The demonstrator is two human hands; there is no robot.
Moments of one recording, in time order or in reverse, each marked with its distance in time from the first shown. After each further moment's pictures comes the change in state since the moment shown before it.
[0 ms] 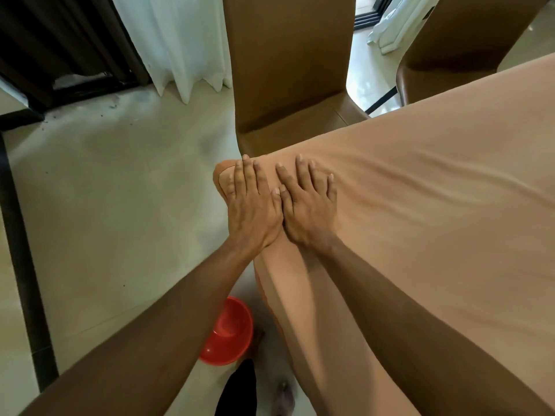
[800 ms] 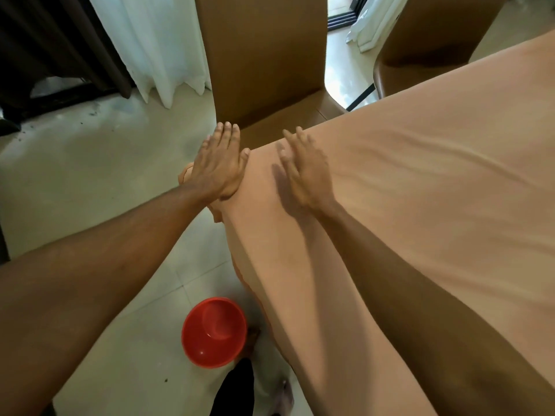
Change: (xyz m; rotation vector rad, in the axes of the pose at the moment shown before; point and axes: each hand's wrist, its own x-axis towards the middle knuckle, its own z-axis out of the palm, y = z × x) left_hand 0.078 -0.034 -0.035 0.031 -0.164 0.184; right_hand 0.037 0.024 -0.044 0.335 0.079 0.032
